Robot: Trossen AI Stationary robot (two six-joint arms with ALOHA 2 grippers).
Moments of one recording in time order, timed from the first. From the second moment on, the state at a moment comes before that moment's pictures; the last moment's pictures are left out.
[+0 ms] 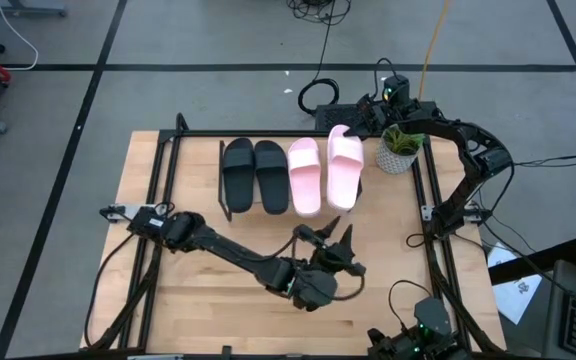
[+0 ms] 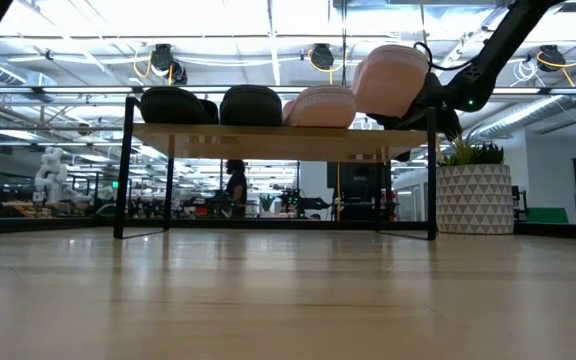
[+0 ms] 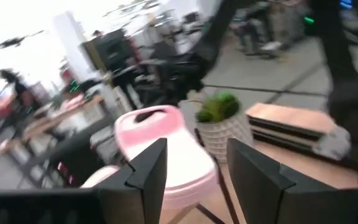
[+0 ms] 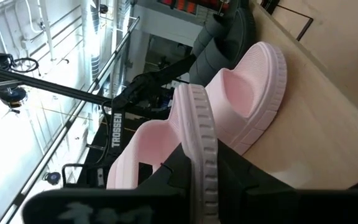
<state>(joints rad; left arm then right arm) -0.41 2.37 2.18 0.10 -1.42 0.25 -1.10 1.68 0.96 0.29 -1.55 0.82</state>
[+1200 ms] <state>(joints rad) -0.33 2.37 2.18 -0.47 -1.24 0.61 -1.10 1.68 0.96 0.25 -1.55 0.82</state>
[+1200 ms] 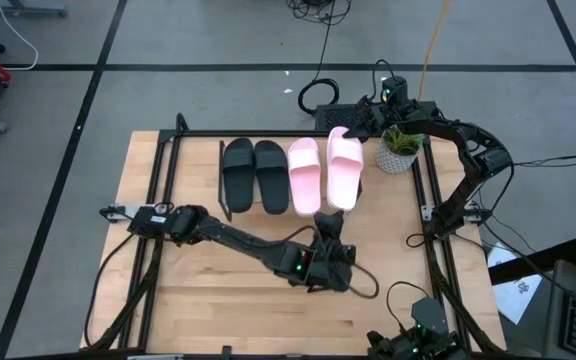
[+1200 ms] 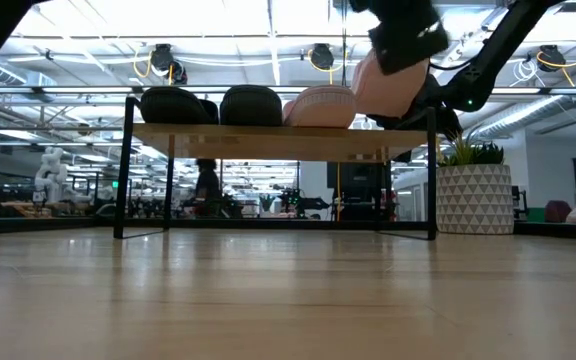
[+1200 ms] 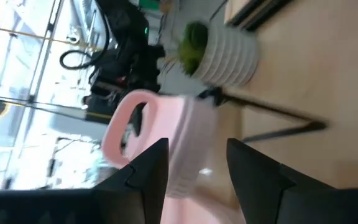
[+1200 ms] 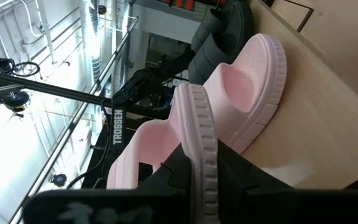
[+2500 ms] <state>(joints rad) -0.25 2.37 2.18 -0.57 -1.07 0.57 -1.06 1.68 0.96 0.25 -1.55 0.82</state>
